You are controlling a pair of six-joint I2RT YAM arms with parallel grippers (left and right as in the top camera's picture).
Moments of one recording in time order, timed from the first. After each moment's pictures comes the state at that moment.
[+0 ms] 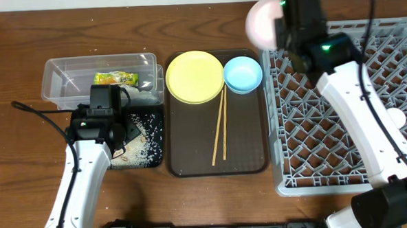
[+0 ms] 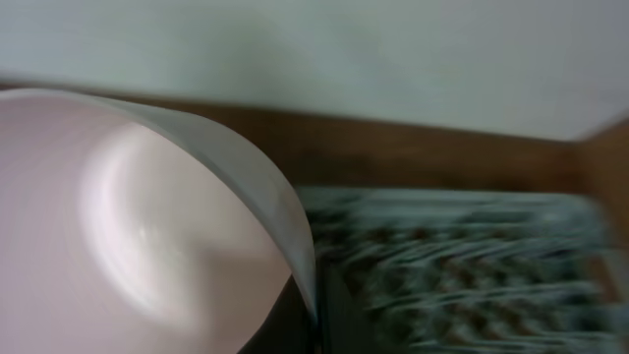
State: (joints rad) left arm -0.02 1.29 0.92 -0.90 -0.14 -0.64; right arm 0.32 1.69 1.67 -0.66 0.49 0.08
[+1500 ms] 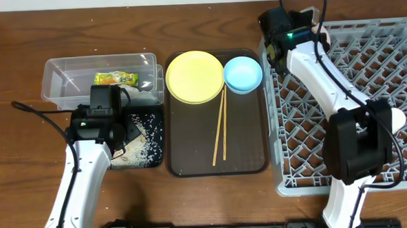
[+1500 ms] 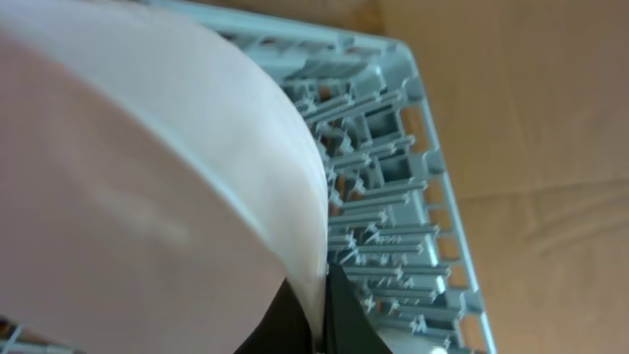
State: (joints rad) left arm -0.02 1.29 0.92 -0.91 -0.14 -0.64; right arm 0.29 2.05 1.70 -0.93 1.02 0.28
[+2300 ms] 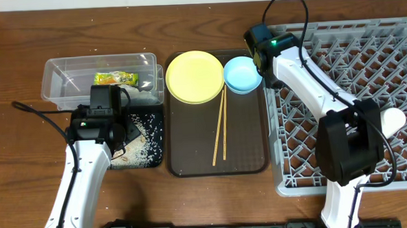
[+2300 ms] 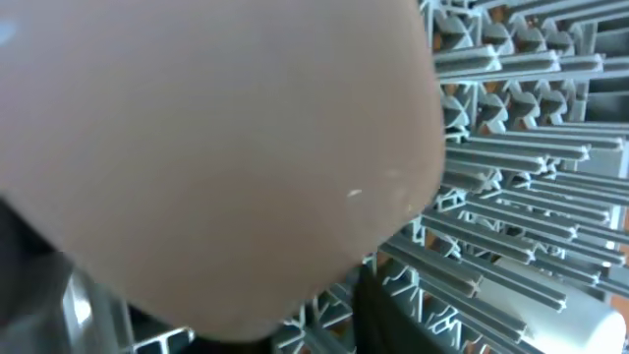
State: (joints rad) left arm -0.02 1.29 0.92 -0.91 -0.14 -0.64; right arm 0.37 2.06 1.68 -1.11 0.60 0.35
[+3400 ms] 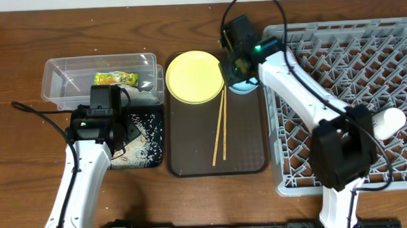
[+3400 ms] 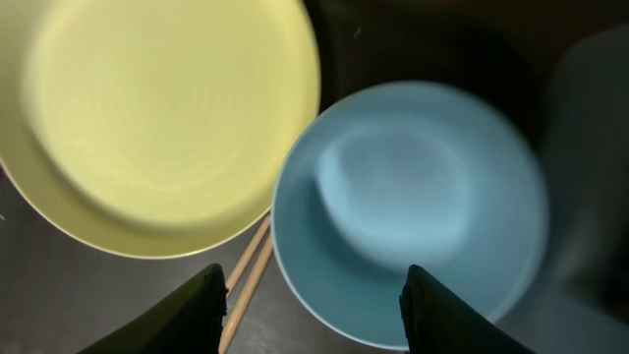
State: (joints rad) left arm -0.02 1.29 0.92 -0.91 -0.14 -0.64; right arm 0.48 2.07 1.72 -0.83 0.01 0.14
